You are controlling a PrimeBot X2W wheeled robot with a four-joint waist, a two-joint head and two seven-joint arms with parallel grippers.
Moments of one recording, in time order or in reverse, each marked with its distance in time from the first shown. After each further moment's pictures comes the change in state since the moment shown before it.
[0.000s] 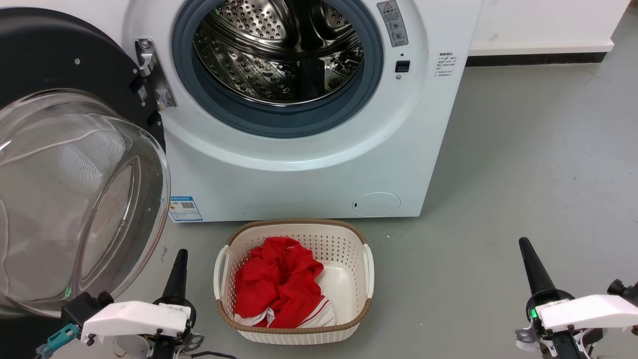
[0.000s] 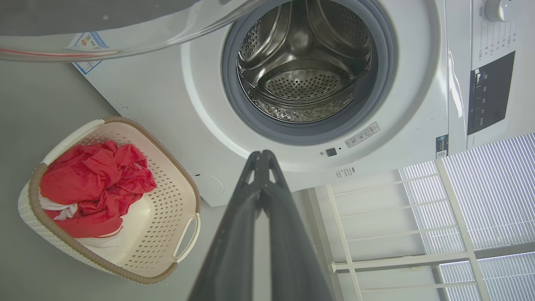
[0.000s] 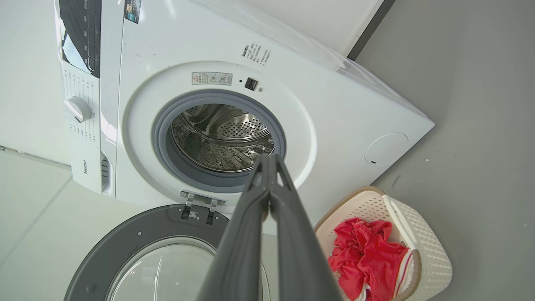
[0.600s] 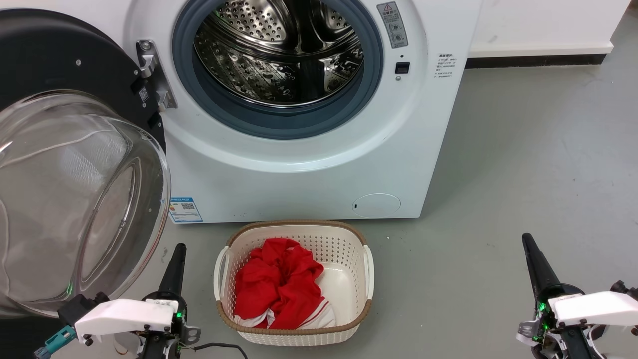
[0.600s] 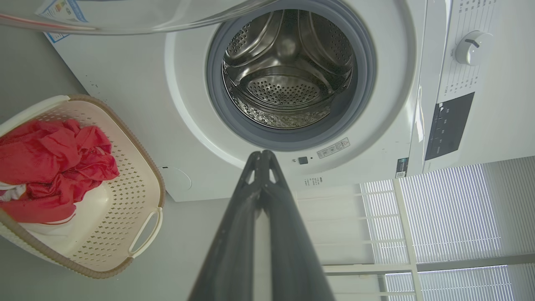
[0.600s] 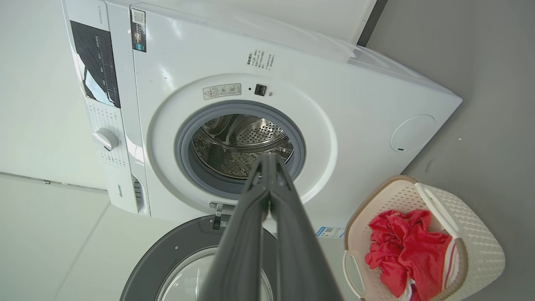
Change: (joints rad) left arm -0.017 -0.013 0.037 0.012 -0.174 -0.029 0.047; right arm -0.022 0.000 -0.019 0.022 0.187 0.000 0.035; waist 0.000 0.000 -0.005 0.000
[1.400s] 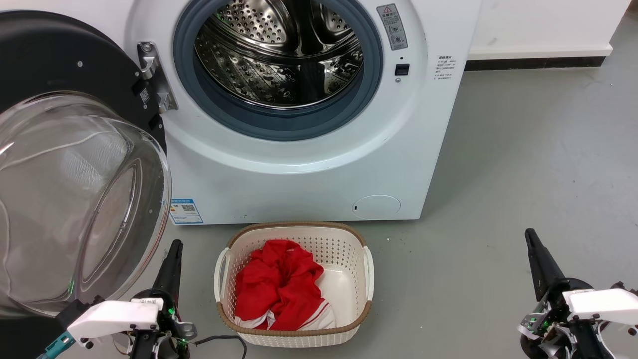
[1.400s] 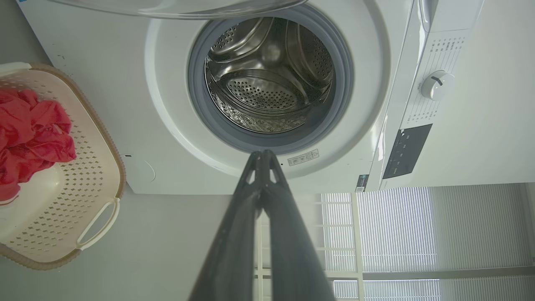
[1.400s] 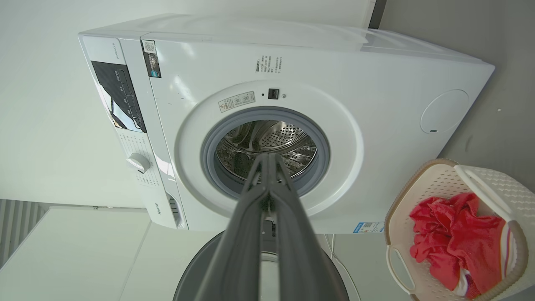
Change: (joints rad) left arm -0.012 -0.012 0.036 0.012 -0.175 -0.029 0.044; right arm -0.023 0.001 -0.021 0.024 0.185 0.000 0.035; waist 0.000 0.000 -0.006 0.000
